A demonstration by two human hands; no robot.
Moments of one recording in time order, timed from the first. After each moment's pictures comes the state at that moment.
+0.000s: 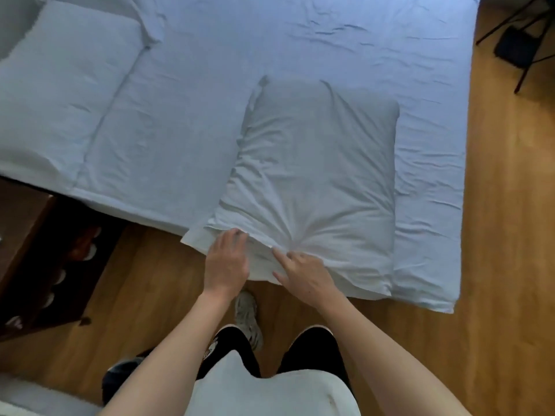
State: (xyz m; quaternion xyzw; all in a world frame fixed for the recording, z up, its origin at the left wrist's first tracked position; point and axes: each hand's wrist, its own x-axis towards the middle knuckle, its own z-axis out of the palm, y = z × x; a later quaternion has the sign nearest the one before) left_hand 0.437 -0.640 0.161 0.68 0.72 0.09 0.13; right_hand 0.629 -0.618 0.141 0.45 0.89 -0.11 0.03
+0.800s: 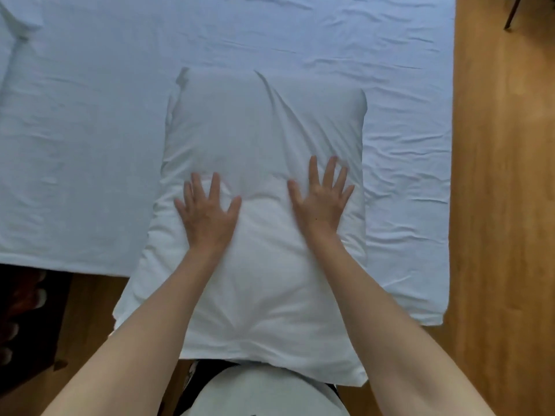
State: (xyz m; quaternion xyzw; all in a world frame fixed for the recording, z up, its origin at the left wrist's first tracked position) left_hand 0.512 -0.372 0.088 0.59 0.79 0.03 0.17; right_hand 0.709 -0.343 0.083 0.78 0.60 -0.16 -0.03
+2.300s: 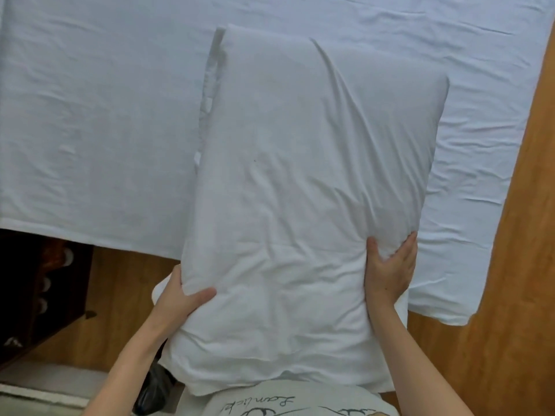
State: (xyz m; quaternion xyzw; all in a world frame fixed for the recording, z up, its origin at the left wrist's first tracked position) left_hand 0.374 -0.482 0.117 0.22 0.75 0.10 0.62; right_hand 0.733 -0.432 0.053 0.90 0.35 -0.23 -0.12
